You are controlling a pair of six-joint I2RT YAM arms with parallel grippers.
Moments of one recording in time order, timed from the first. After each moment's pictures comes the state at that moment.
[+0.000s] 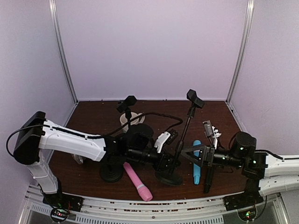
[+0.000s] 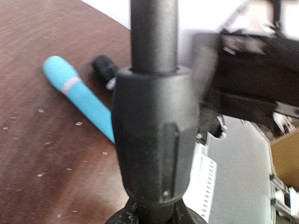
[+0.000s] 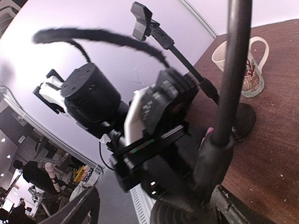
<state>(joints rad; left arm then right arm) -1.21 1.74 1.07 0.21 0.30 -0.49 1.02 0.81 0.35 0.41 -0.23 0.79</state>
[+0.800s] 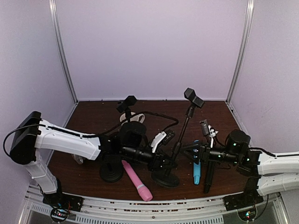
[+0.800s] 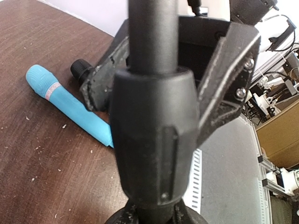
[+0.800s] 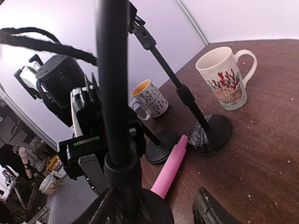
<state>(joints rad) -1.17 1.68 1.01 0.26 0.47 -0.41 0.89 0.92 0.32 0.52 -0.34 0.61</state>
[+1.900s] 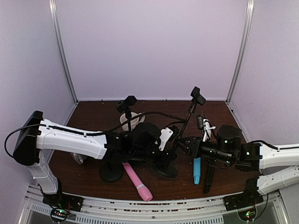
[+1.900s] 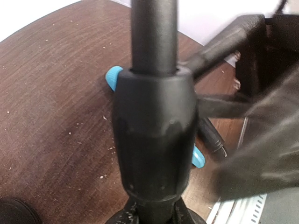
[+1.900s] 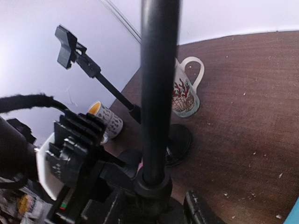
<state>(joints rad) -1.25 1.74 1.20 -0.03 -0.05 -0.34 1.08 0.99 0.54 0.19 0.18 0.72</state>
